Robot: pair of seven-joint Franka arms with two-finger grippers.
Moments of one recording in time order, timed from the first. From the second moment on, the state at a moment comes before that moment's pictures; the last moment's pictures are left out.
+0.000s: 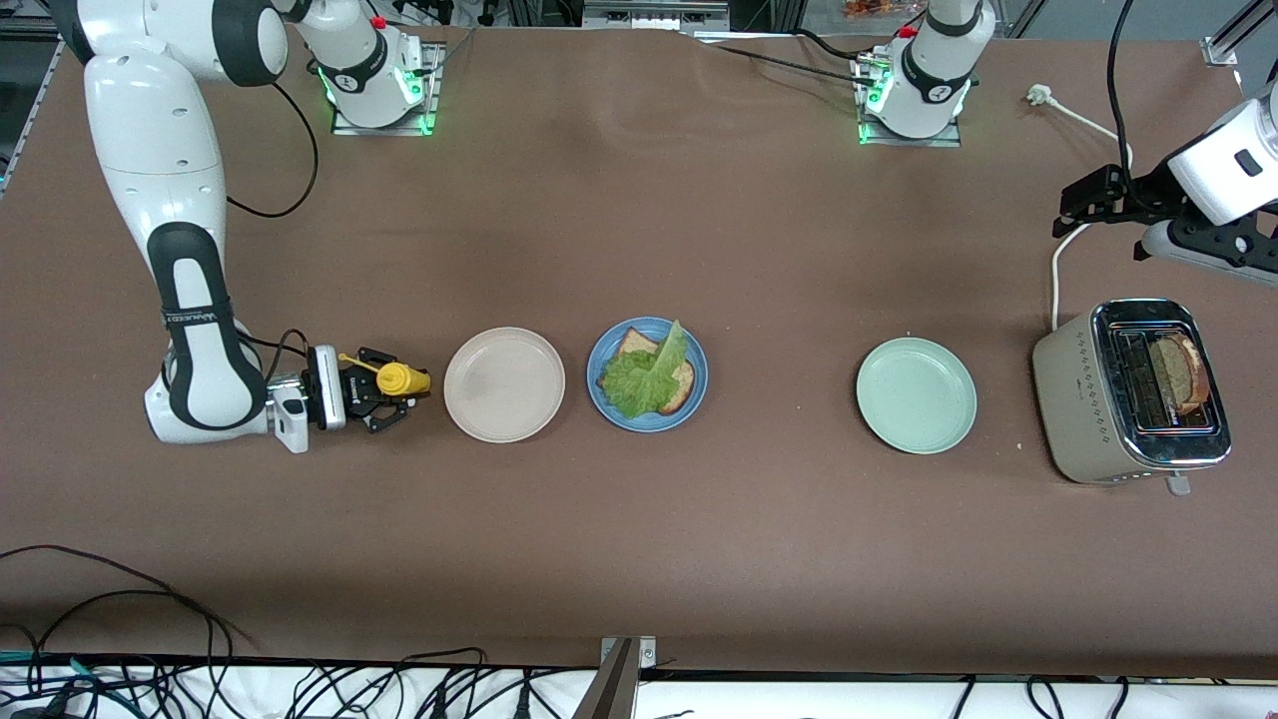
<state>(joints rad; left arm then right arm) 0.03 -0.03 -0.03 -1.67 -0.08 1.55 0.24 0.09 0.90 -0.20 -1.55 1.05 1.67 -2.32</state>
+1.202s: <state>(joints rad) 0.03 -0.02 -0.02 -1.67 -0.07 1.55 0.24 0.12 0.45 -0.40 -1.51 0.40 1.56 -1.62</state>
